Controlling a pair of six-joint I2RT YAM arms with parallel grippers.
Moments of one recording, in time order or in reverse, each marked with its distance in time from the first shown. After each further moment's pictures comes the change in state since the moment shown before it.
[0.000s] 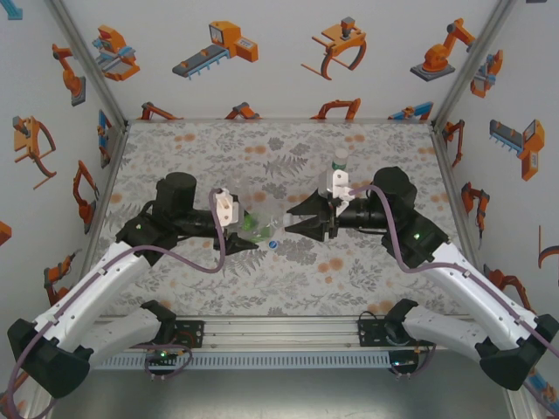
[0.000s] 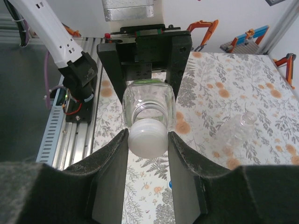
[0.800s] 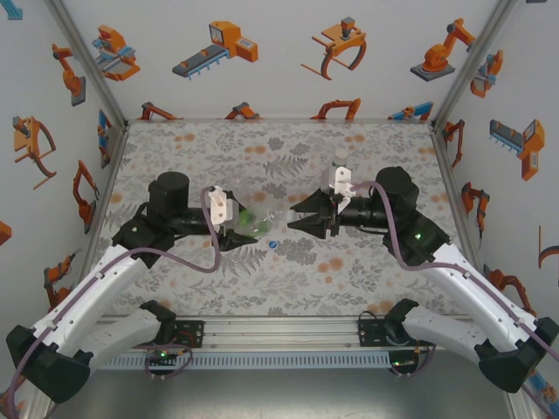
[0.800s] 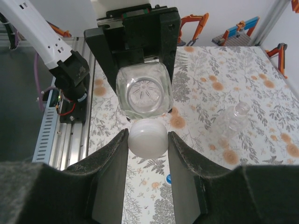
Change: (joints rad) left arm 0.030 -0.027 -0.017 0.072 0.005 -0.028; right arm -0.029 -0.009 -0.011 0.000 0.025 0.018
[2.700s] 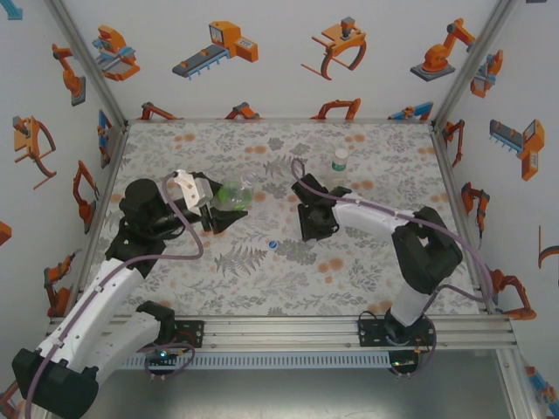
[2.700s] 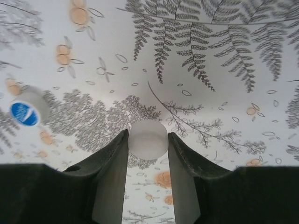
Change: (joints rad) left arm 0.170 -0.096 -0.140 0.420 -0.047 -0.314; right arm -0.002 0.741 0.101 -0.462 0.861 0.667
